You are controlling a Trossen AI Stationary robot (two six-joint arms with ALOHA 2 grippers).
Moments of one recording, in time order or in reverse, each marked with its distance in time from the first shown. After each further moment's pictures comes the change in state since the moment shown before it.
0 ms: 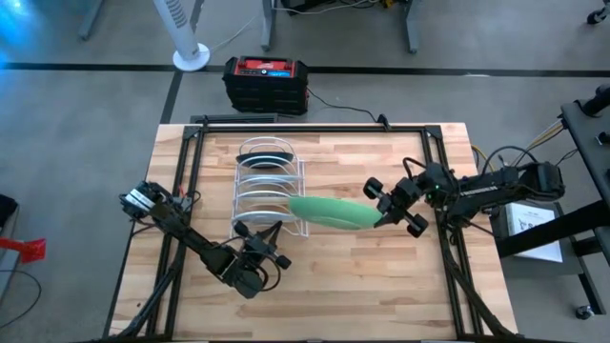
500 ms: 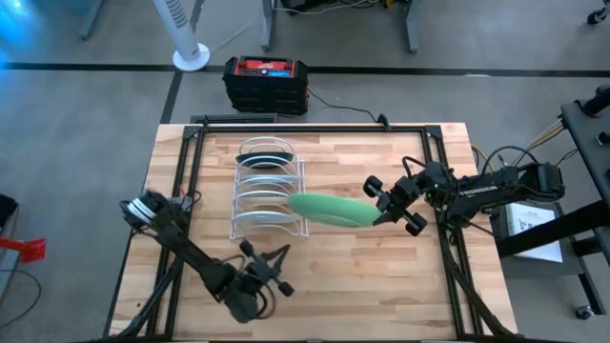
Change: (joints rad) left arm -0.112 0.039 0.163 0.004 0.026 0.077; right arm -0.027 0.000 -0.001 -0.014 -0.006 -0.015
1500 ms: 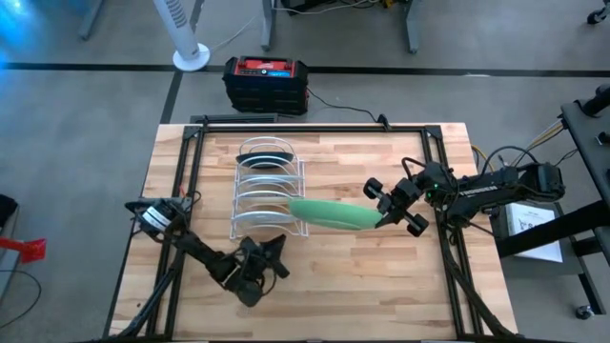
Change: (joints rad) left arm 0.044 0.161 -0.181 0.152 -0.005 -0.811; right arm 0.000 0.001 -0.001 -0.006 -0.047 -0.012
